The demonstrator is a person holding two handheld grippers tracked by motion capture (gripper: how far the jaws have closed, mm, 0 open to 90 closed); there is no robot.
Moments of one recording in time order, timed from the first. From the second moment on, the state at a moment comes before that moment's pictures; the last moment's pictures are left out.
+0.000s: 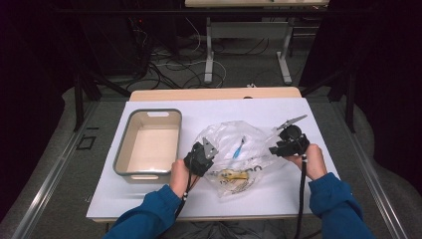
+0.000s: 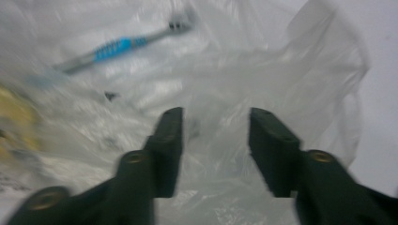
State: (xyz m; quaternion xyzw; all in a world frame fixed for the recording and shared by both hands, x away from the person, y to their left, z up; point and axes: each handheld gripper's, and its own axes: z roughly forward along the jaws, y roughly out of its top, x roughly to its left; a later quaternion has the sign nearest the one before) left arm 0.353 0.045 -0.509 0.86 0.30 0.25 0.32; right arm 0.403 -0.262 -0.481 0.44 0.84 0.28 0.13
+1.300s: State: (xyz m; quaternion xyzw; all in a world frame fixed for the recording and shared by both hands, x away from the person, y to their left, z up) left arm 0.383 0.031 -0.507 0.88 0.30 0.24 0.29; right arm 0.443 -0.230 -0.530 0.49 0.82 0.28 0.13
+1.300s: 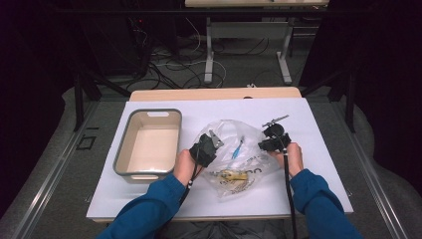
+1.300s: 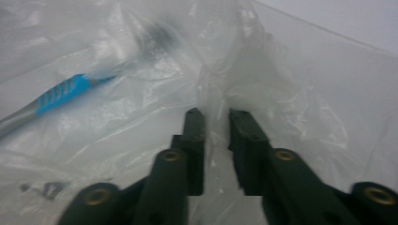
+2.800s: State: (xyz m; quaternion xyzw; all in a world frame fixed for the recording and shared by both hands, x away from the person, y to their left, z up) left arm 0.451 0.101 -0.284 0.90 0.29 0.28 0.17; right arm 0.450 -0.238 -0.279 0.37 0.89 0.21 0.17
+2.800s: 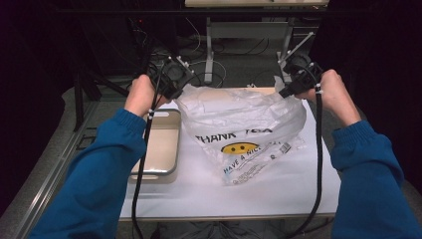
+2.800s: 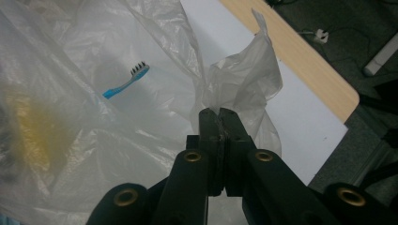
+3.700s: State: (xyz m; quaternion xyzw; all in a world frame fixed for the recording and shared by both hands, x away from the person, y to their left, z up) left arm 0.467 0.097 -0.365 0.91 0.31 0.22 0.15; right arm 0.470 -0.249 -0.377 0.41 0.87 0.23 0.15
